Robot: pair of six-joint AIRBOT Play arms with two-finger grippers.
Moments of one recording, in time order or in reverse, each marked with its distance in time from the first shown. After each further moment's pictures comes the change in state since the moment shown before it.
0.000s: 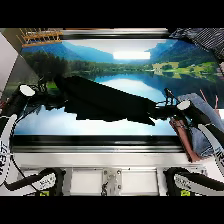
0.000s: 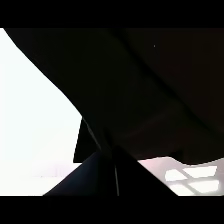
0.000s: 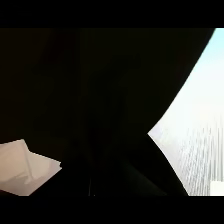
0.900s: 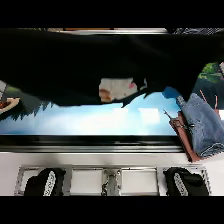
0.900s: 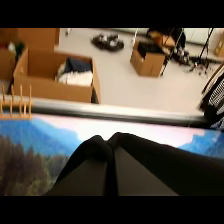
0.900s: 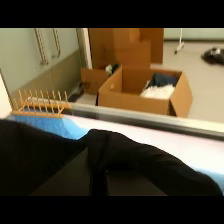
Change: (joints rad) left arm 0.196 0.717 0.587 -0.003 -0.064 0.001; right arm -0.093 0.782 0.581 -0.029 0.093 -0.092
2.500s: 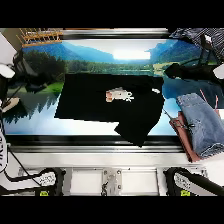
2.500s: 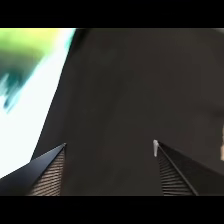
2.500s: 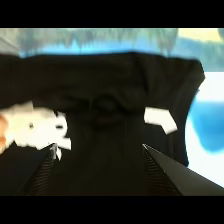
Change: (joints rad) left arm -0.065 -0.798 -0.337 0.161 0.036 -0.100; right arm -0.011 -0.695 -0.059 -0.239 0.041 0.119
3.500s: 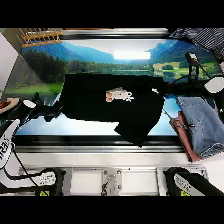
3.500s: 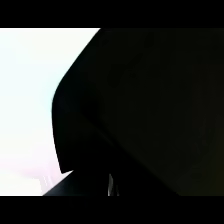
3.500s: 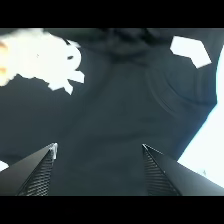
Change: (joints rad) left arm 0.005 -0.052 -0.421 -0.205 0.287 -0.037; right arm 0.058 0.099 -0.184 -0.057 0.089 0.000
